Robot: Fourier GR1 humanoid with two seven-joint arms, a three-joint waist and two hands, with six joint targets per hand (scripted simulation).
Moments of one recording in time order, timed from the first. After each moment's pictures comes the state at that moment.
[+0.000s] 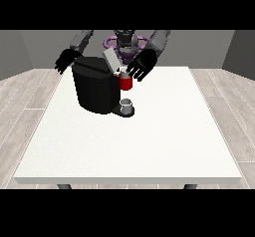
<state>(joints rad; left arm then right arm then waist) -1.17 0.44 0.11 -0.59 -0.65 -0.14 -0.13 -0.33 -0.06 -0.07 -1.39 -0.05 -0.15 -0.05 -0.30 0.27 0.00</state>
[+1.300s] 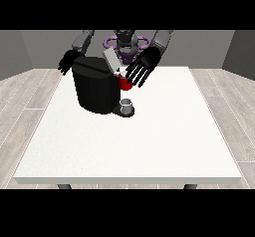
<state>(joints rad) -1.16 0.47 0.07 -0.60 -0.74 -0.17 -0.18 -0.31 -0.03 -0.05 -1.38 -0.02 -0.19 -0.08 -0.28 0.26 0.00</state>
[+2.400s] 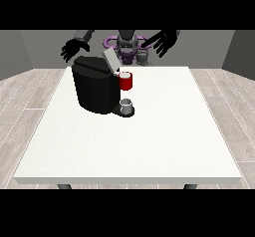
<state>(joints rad) -0.95 0.26 0.23 -0.65 -0.51 -0.21 -0.18 -0.14 -0.06 -0.10 -1.33 -0.06 -0.14 -0.12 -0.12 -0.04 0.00</state>
